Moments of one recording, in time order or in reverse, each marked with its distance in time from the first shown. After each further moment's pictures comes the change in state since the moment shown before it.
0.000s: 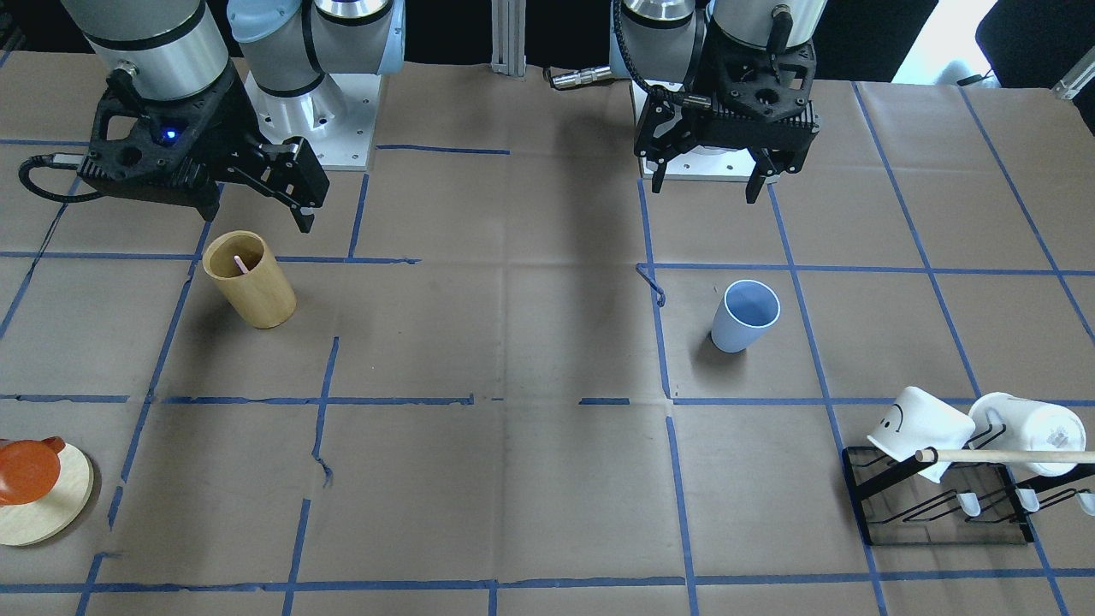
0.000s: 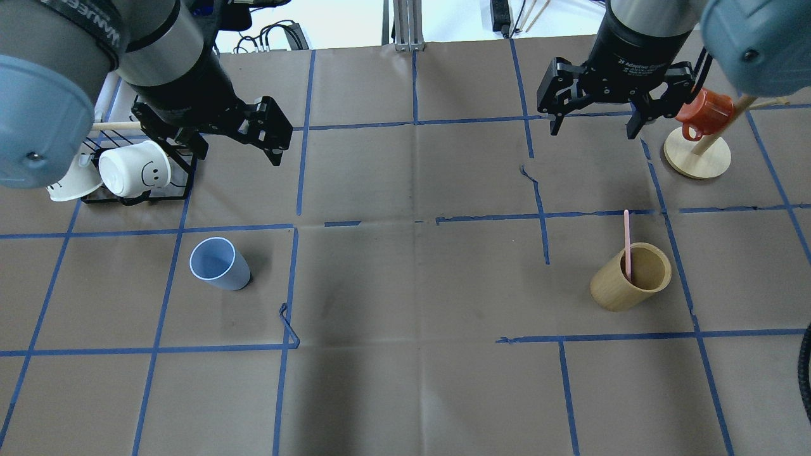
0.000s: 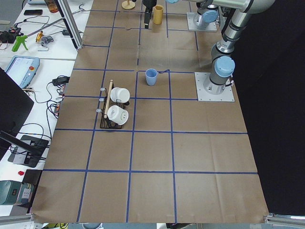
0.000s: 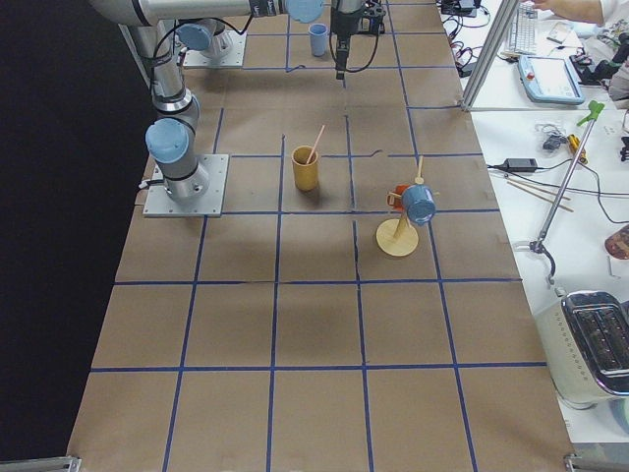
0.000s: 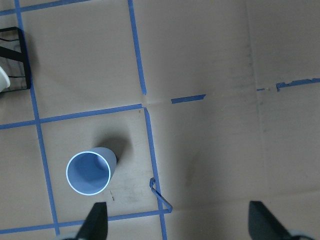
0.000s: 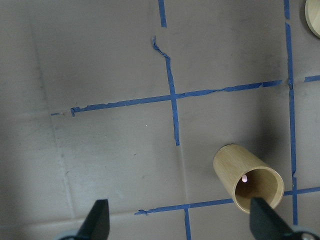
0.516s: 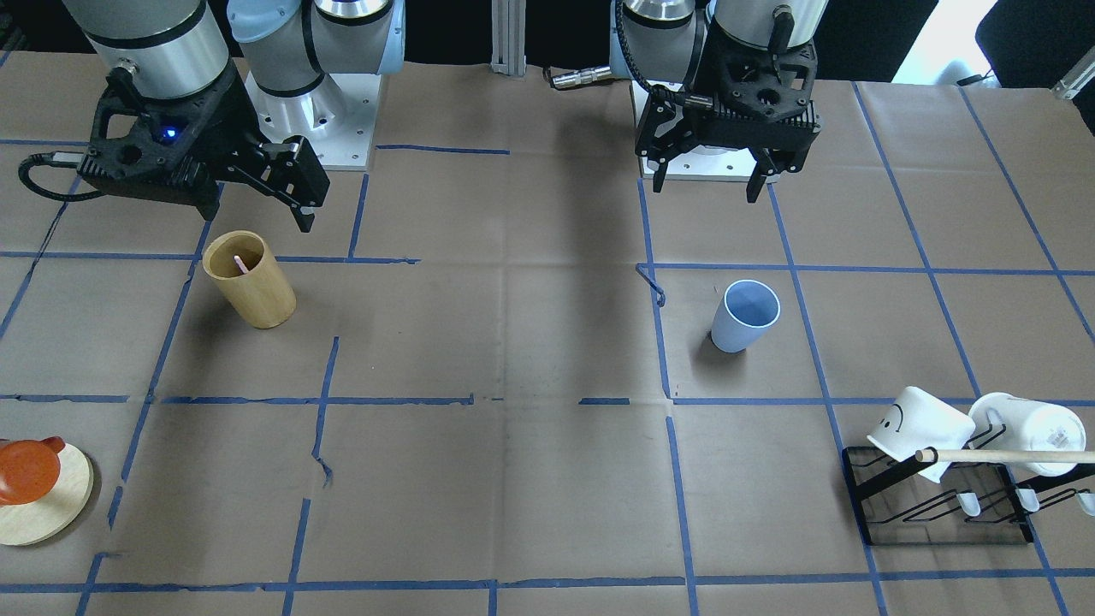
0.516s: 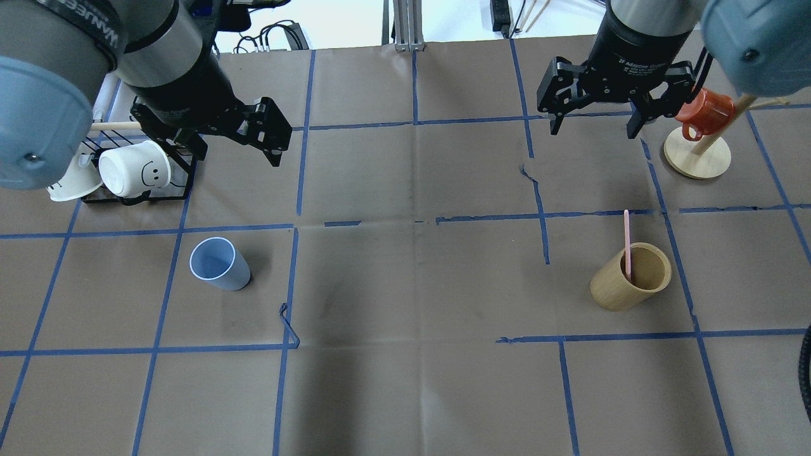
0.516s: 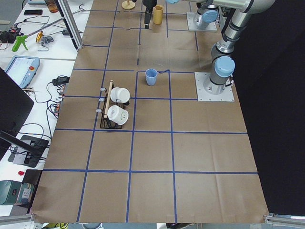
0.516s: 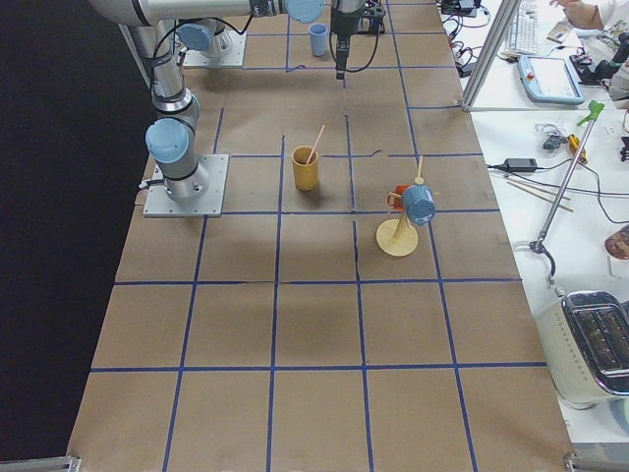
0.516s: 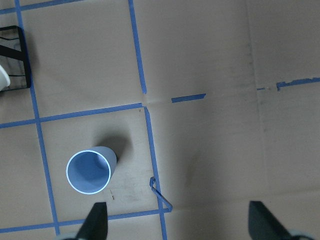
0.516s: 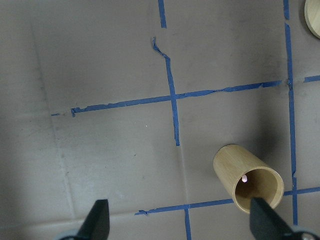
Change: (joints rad) left arm 0.004 0.004 -0.003 -0.002 -0.001 0.000; right arm 0.000 -0.001 -0.001 0.000 0.000 0.002
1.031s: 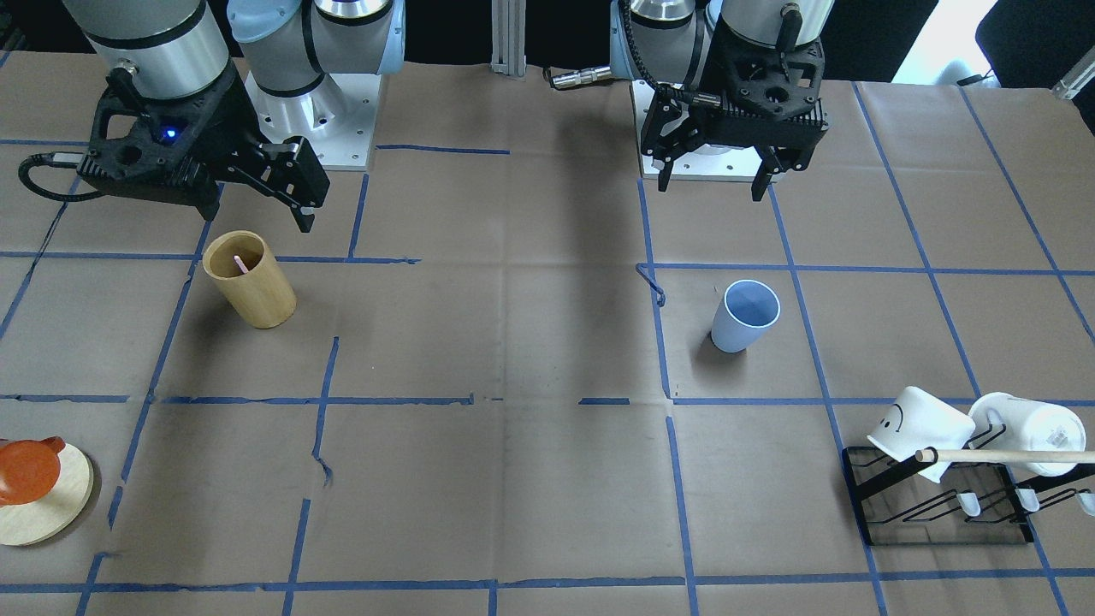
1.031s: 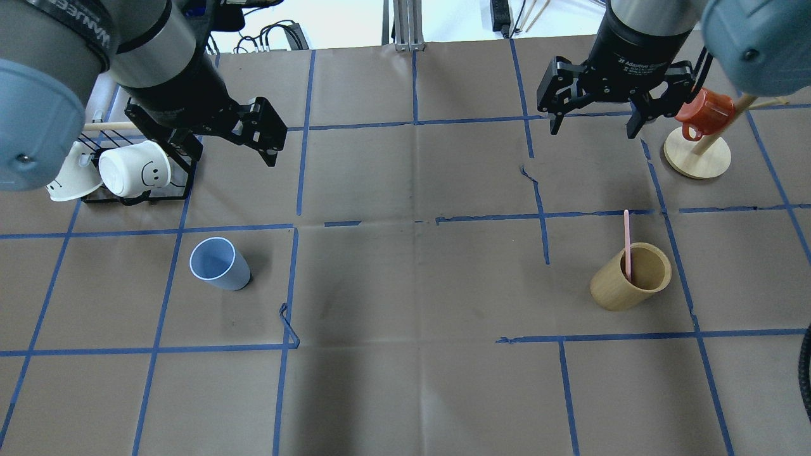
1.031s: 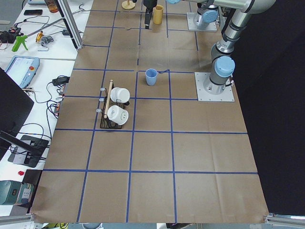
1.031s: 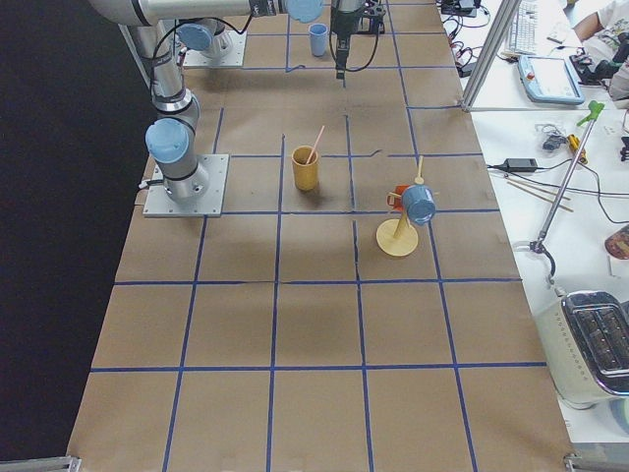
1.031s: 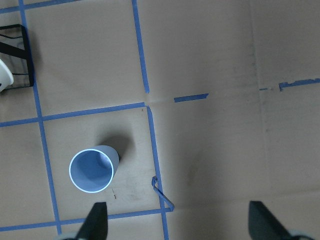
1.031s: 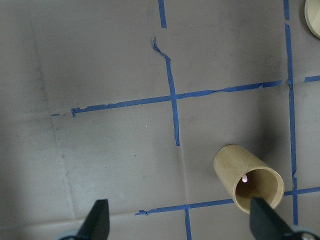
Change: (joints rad) left arm 0.009 0.007 -0.003 -0.001 0.001 0.006; right arm -0.001 0.001 0.001 -0.002 -0.002 0.000
